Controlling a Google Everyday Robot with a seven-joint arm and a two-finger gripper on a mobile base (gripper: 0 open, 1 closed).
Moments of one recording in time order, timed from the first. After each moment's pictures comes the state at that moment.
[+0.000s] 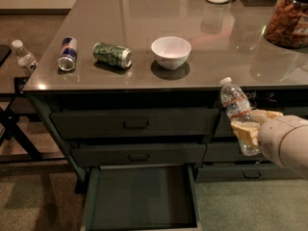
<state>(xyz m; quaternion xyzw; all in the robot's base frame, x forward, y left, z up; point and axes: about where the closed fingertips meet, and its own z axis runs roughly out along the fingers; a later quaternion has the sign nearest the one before) 0.463 -0.245 0.841 -0.21 0.84 -0.06 0.49</state>
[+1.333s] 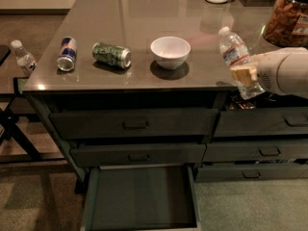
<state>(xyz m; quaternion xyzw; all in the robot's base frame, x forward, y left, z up) 0.579 -0.255 0.921 -0.23 0.82 -0.06 0.51</state>
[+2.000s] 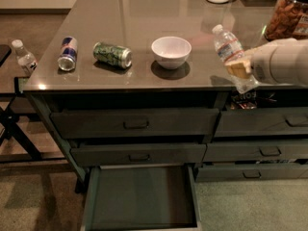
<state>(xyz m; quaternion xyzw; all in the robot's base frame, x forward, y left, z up) 0.600 -0.254 0.921 -0.25 0.83 -0.06 0.50</state>
